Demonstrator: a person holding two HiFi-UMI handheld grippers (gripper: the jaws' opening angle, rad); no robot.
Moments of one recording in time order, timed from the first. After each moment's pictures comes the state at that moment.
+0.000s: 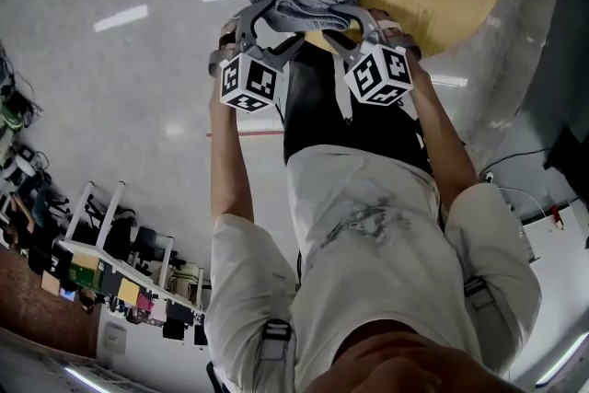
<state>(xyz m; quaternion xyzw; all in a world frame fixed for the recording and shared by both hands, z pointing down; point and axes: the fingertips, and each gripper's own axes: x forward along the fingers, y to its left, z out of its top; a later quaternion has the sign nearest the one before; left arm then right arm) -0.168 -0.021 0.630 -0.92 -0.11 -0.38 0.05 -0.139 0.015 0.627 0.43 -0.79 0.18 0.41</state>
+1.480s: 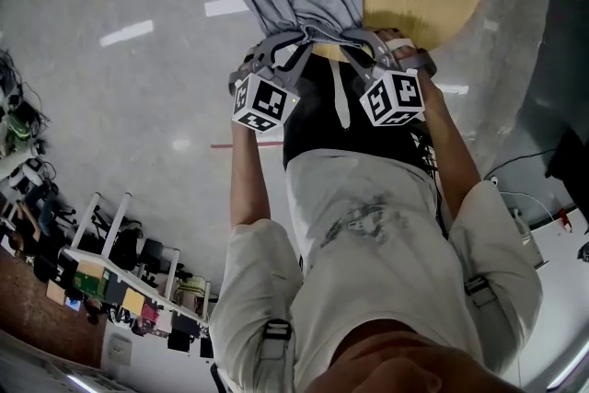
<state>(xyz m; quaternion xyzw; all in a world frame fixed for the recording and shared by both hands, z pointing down) -0.153 0.027 0.603 -0.94 -0.11 -0.33 -0.03 -0.124 0.058 0.602 0.40 -0.78 0.12 0.46</state>
